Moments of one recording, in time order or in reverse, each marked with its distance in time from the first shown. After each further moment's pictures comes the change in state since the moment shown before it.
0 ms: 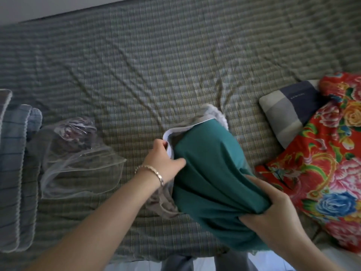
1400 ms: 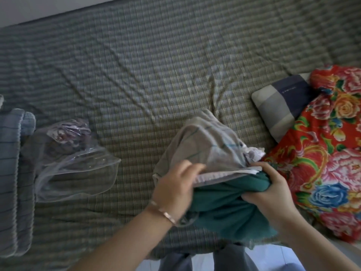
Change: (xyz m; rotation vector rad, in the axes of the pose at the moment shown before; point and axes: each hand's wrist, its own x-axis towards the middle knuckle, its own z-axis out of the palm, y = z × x) left_hand -0.043 -0.018 0.060 0.225 0.202 0.885; right_hand 0.020 0.033 -0.020 0.217 0.061 0.051
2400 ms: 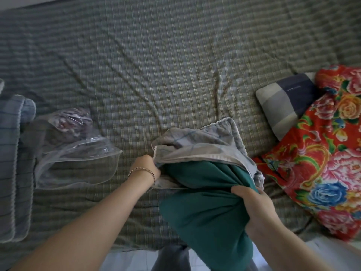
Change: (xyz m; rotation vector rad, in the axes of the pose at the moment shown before) left_hand 0.008 -0.086 0.002 0.166 -0.469 -0.985; right_hand -0.014 0.008 0.045 0.466 0.260 0.744
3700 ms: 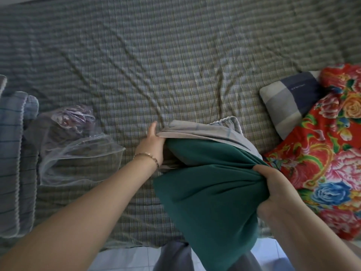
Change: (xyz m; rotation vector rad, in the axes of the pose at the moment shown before) left_hand 0.011 0.012 -0.022 0.028 0.224 0.292; right_hand -0.021 -0.039 0.012 0.189 -0.038 0.122
